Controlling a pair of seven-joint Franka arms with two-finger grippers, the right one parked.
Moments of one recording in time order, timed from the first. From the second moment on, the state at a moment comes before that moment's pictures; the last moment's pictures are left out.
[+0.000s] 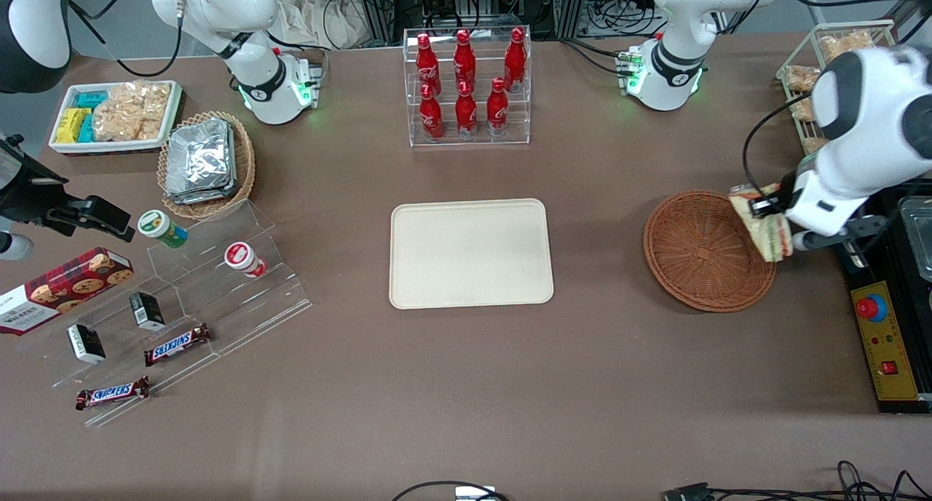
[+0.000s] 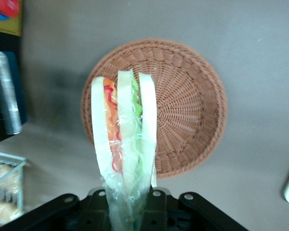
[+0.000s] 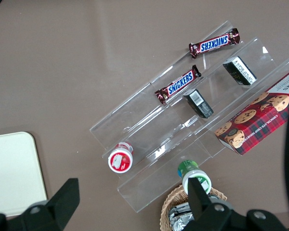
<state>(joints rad) -0.02 -0.05 0.02 -1.97 0.07 1.75 -0.23</state>
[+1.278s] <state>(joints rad) -0.04 0.34 -0.65 -1.35 0.07 1.46 -0.76</state>
